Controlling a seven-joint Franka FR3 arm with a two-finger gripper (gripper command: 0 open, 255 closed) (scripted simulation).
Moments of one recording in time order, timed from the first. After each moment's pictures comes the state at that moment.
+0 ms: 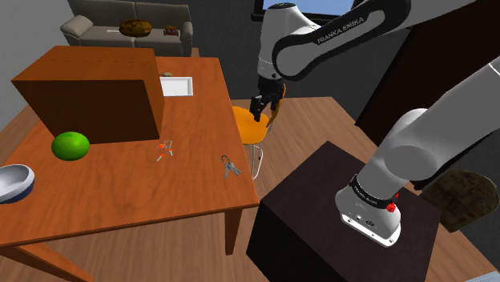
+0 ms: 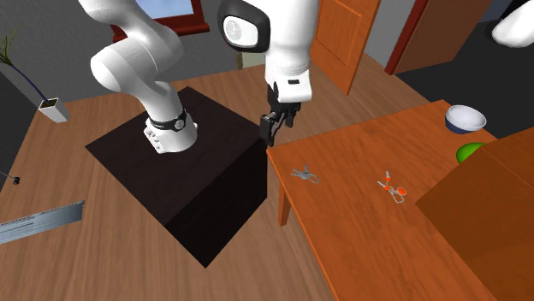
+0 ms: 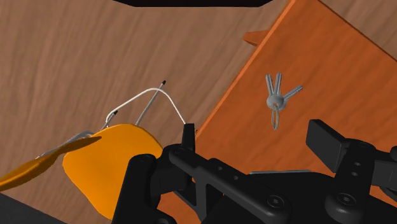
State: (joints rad) arm 0.09 -0.28 0.16 -2.54 -0.01 2.25 0.21
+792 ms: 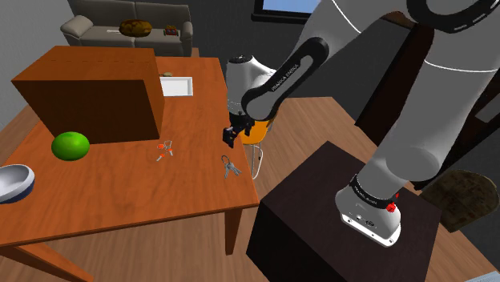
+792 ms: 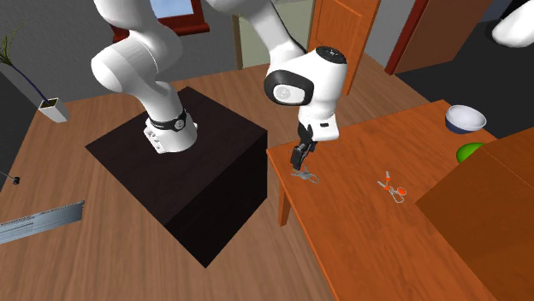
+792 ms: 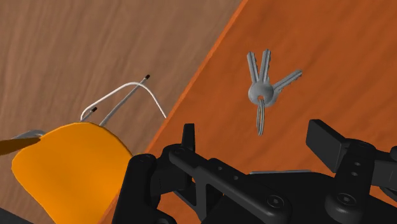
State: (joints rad) arm 0.13 0.20 0.21 -2.39 -0.19 2.54 0.45
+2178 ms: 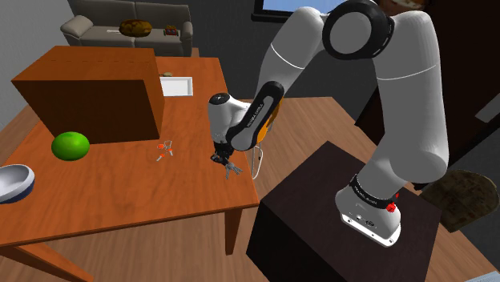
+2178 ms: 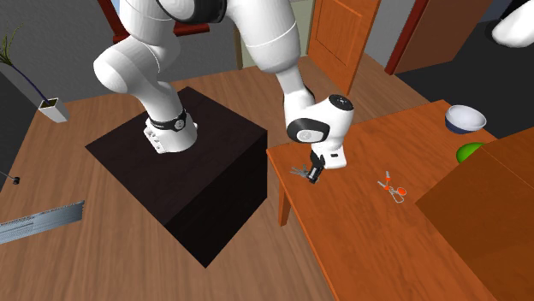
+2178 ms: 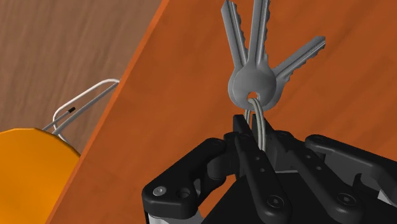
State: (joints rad) arm 0.25 0.63 0.12 -2.14 -0.36 2.70 0.61
